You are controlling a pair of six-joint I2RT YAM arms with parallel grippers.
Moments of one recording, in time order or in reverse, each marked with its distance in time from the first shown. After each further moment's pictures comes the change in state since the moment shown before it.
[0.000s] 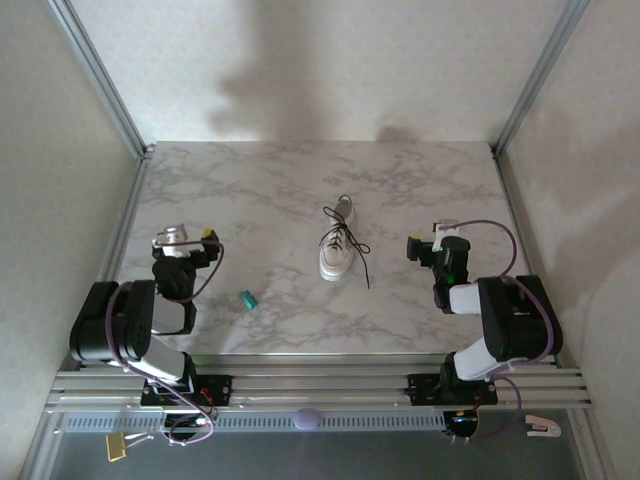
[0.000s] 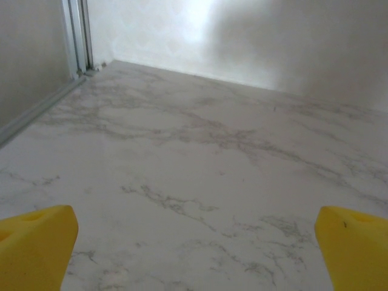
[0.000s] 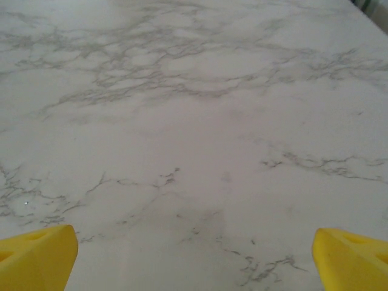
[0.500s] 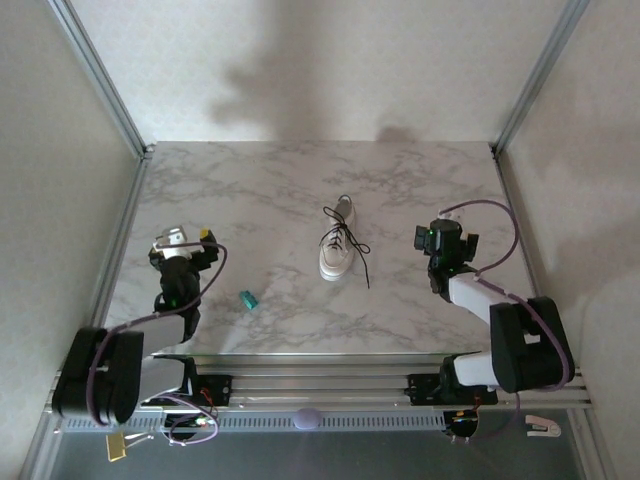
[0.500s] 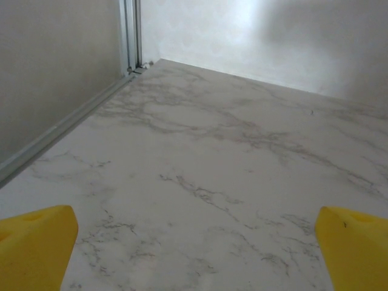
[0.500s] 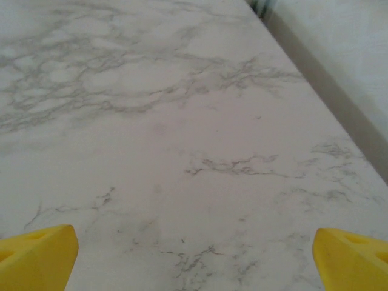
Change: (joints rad) left arm -0.128 -0.301 -0.013 -0.324 -0.295 -0.014; right arm 0.097 -0.167 0.163 -0.435 0.347 0.048
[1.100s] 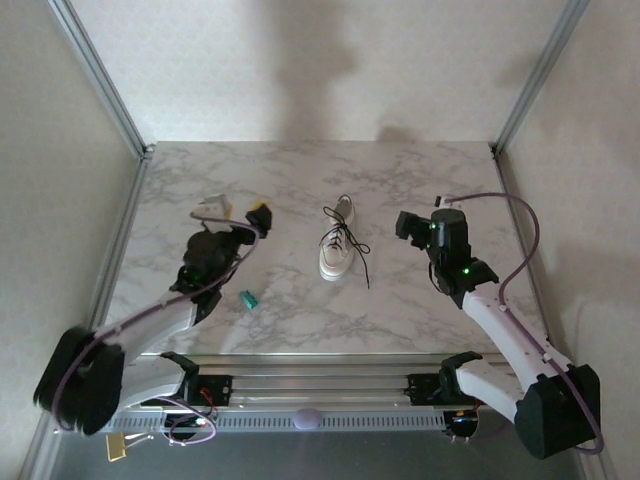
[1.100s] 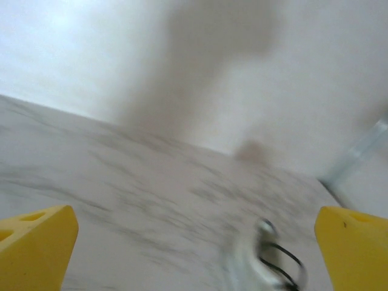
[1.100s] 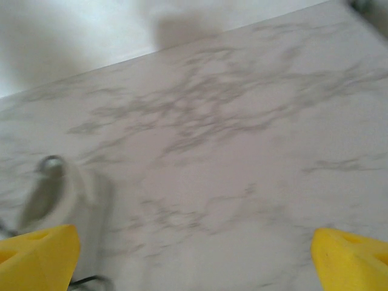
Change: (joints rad) left arm -0.346 -0.135 0.278 -0.220 0.093 -0.249; right arm 0.146 -0.349 0.178 -0.485 -0.140 0.299
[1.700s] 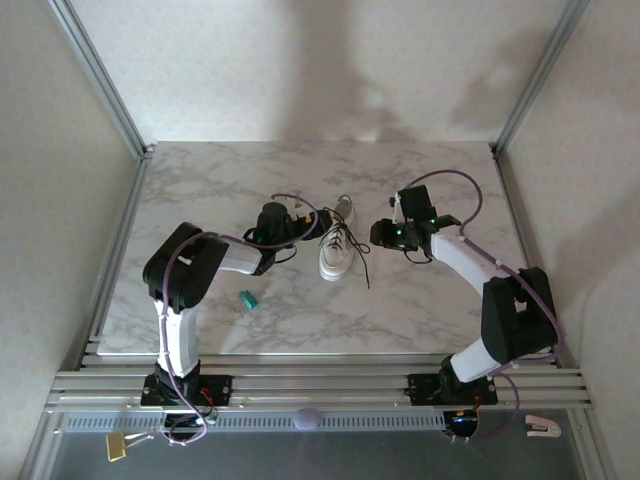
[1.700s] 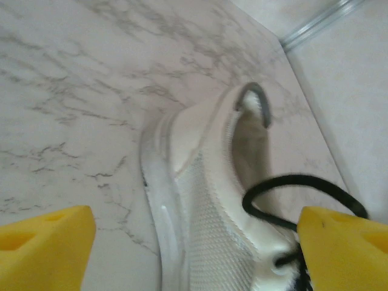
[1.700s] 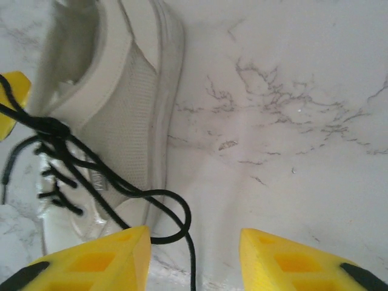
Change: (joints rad) left arm -0.106 0.875 0.483 0.042 0.494 -0.301; right arm 0.011 0.486 0.326 -0.283 -0.506 0.014
